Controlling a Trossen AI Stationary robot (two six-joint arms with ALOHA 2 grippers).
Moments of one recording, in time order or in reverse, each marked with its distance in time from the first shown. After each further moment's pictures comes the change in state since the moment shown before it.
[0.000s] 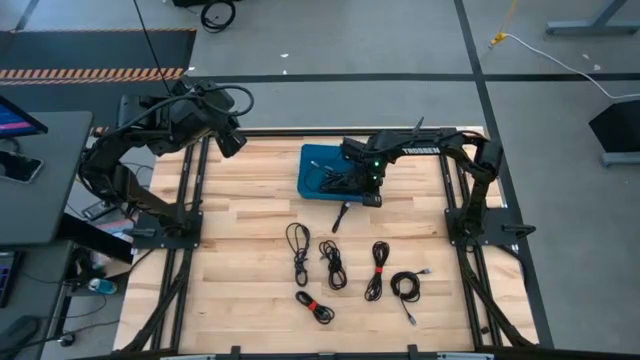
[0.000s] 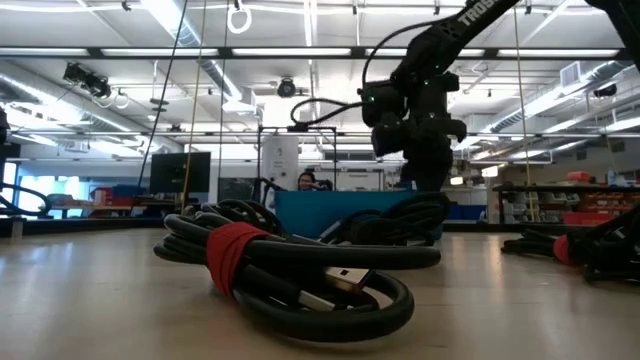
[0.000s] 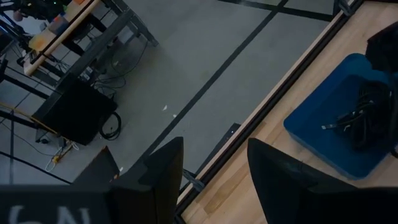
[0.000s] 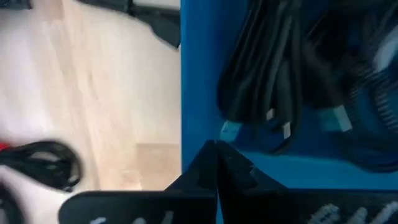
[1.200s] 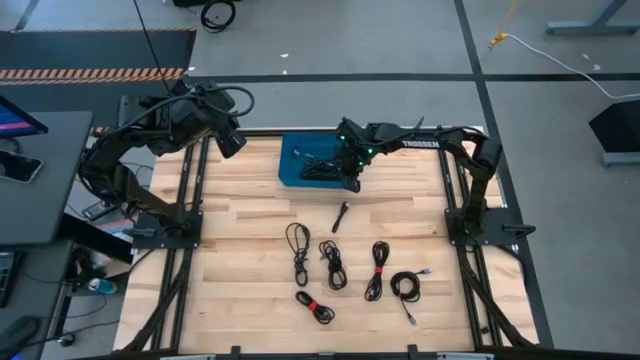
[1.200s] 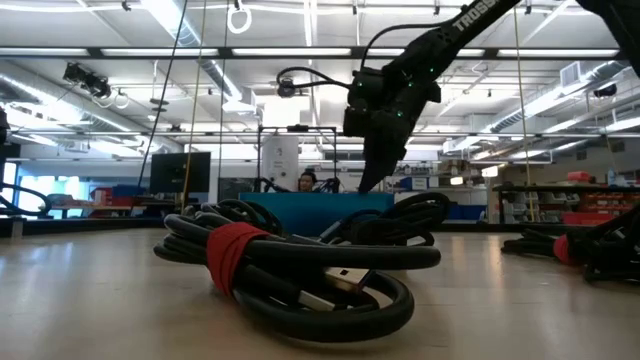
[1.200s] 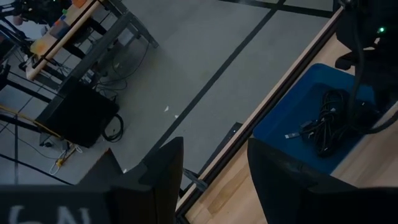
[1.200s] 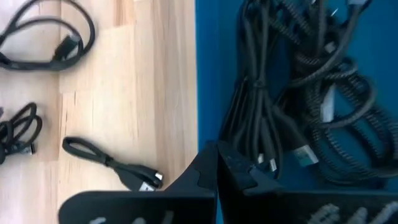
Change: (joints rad) left arm 0.000 0.000 0.000 0.000 -0.001 0.026; right arm -0.063 0.027 0.056 0.339 -0.111 0.059
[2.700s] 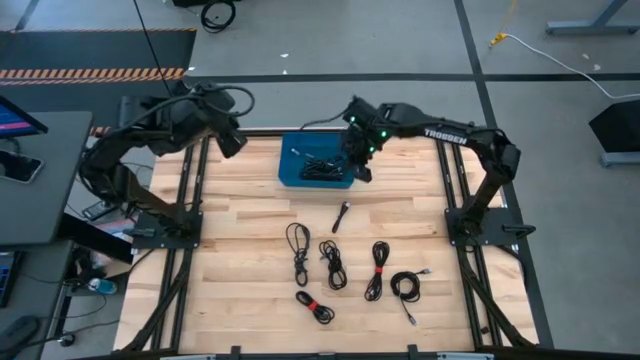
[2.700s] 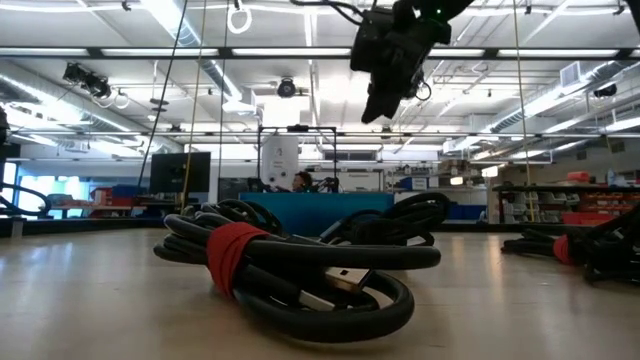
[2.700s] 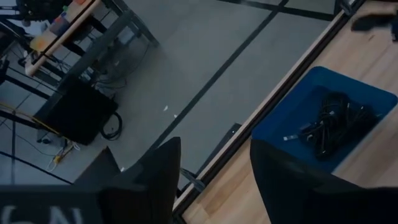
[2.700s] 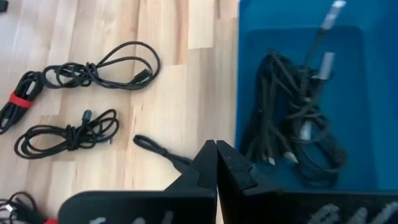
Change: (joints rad) left arm -0.001 0.000 0.000 0.000 -0.004 -0.025; right arm 0.020 -0.147 0.211 -0.291 -0.053 -0.047
